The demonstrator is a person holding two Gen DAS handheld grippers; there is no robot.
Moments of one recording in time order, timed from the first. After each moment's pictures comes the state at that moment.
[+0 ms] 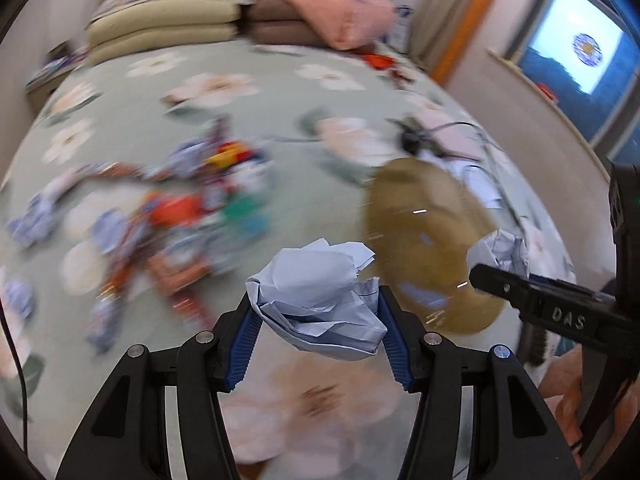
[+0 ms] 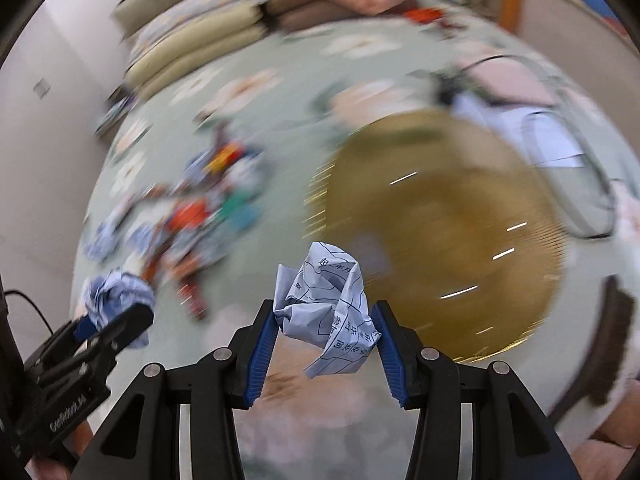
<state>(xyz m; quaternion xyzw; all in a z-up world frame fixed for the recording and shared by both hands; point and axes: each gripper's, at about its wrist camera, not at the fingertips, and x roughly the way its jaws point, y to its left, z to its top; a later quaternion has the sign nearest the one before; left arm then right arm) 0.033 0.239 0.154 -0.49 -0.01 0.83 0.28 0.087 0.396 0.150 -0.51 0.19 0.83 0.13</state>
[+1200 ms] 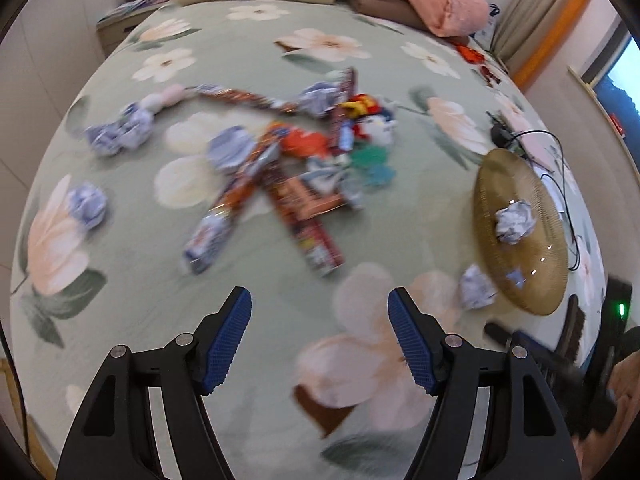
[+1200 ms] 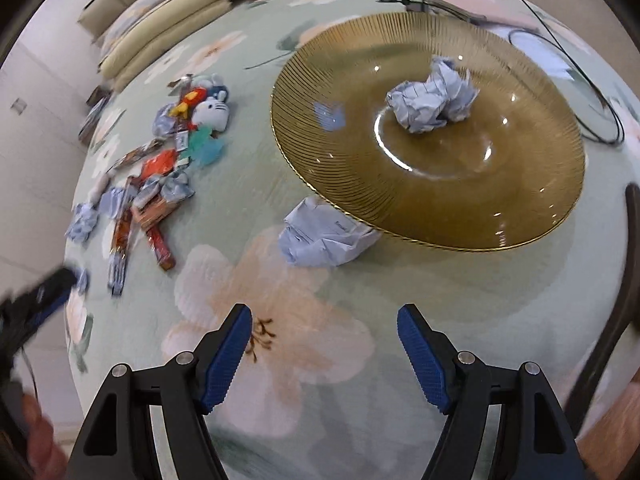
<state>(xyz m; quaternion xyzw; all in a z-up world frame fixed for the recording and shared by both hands) 0.038 0.115 0.123 -0.56 -0.03 0.82 0.13 0.121 0.361 0.065 -0.55 0.25 0.79 0.14</state>
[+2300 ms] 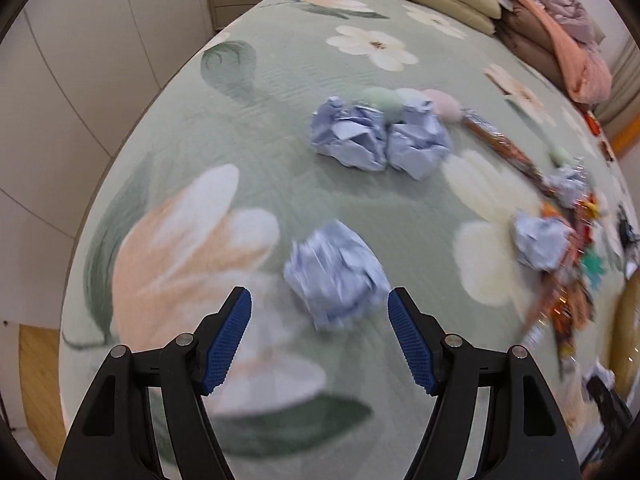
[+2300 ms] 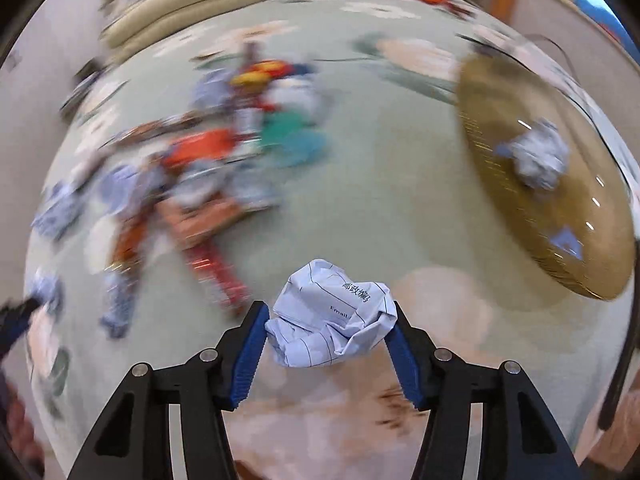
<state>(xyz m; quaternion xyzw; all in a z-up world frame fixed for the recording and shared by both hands) -0.090 -0.111 0.031 -0.56 -0.07 0.82 -0.02 0.015 0.233 0.047 -0.54 0.15 0.81 0.18</state>
